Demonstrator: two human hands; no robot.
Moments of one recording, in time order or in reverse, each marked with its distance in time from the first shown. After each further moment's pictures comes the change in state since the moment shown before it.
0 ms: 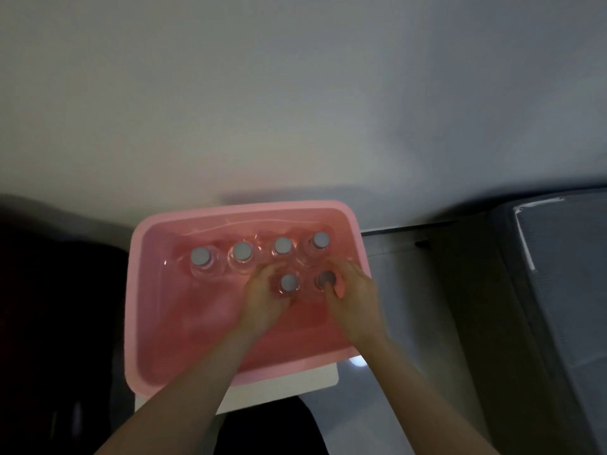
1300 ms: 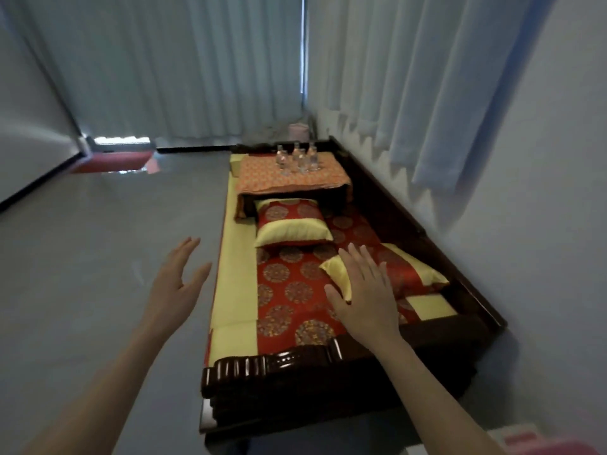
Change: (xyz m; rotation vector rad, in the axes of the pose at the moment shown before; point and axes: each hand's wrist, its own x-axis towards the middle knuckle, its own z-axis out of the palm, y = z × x) left_hand -0.717 0.073 -0.300 0.296 1.718 -0.504; right_hand -0.397 -0.405 0.016 0.078 -0.544 -1.680
